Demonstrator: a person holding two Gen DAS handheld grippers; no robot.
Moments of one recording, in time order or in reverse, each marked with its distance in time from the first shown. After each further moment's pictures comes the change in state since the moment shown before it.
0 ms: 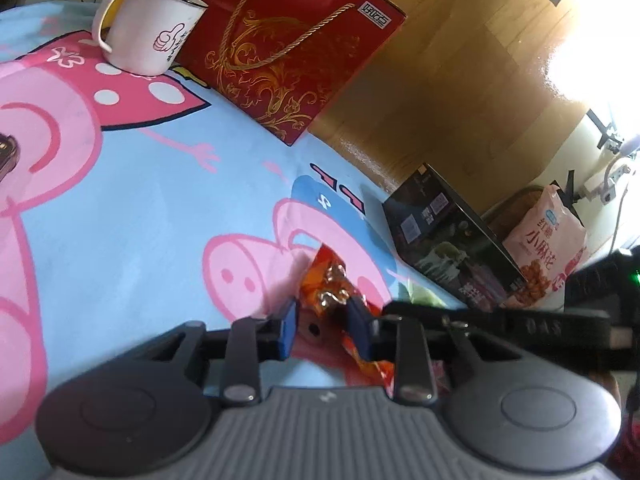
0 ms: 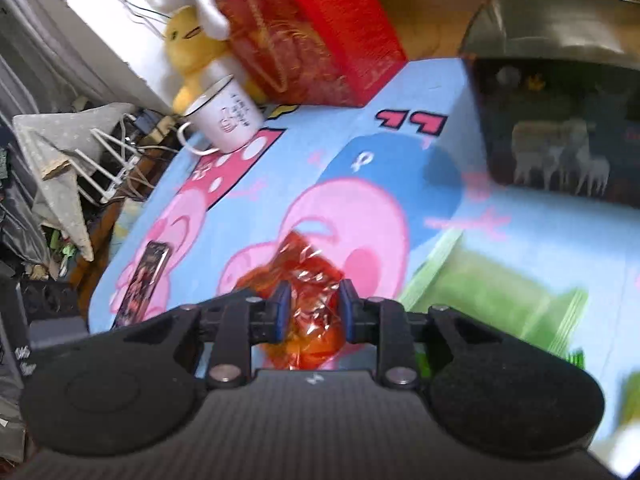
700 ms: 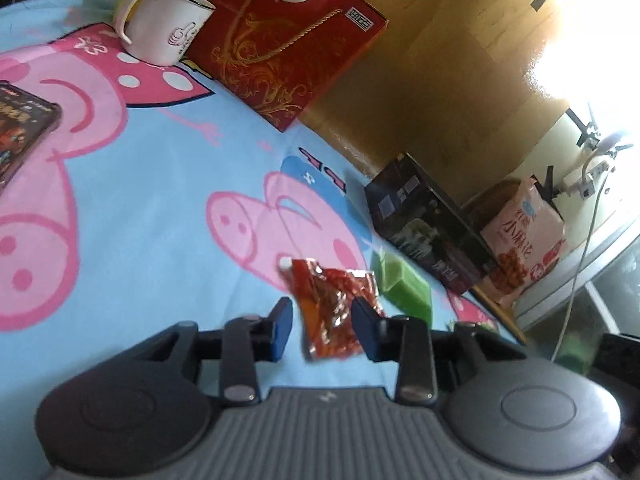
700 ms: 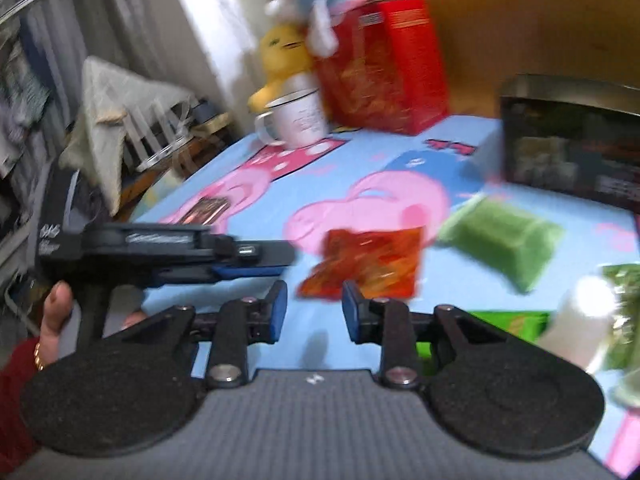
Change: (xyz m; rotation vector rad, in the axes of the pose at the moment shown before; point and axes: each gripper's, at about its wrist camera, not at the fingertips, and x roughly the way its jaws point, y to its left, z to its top) left arm -0.038 -0.010 -0.020 -0.034 0.015 -0.035; right arm -0.053 0.042 -0.078 -0.226 -0.173 -0.038
